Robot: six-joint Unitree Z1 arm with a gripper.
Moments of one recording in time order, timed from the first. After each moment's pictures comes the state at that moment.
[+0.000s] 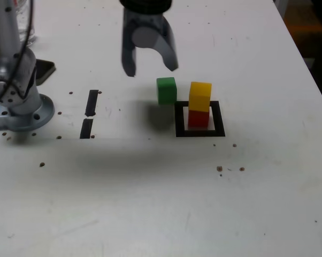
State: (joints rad) arm 0.05 1.74 -1.30 1.26 0.04 0.02
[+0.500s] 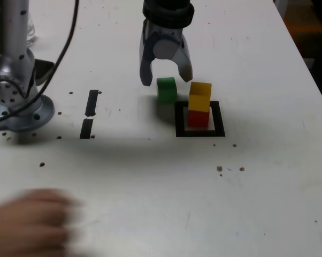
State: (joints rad) arm 0.10 1.88 -1.35 1.23 0.01 0.06
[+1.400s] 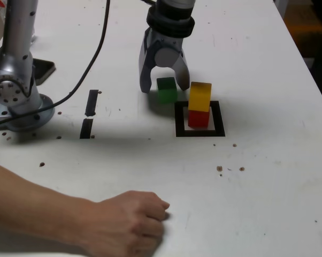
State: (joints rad) arm 0.17 1.97 -1.33 1.20 -0.05 0.12
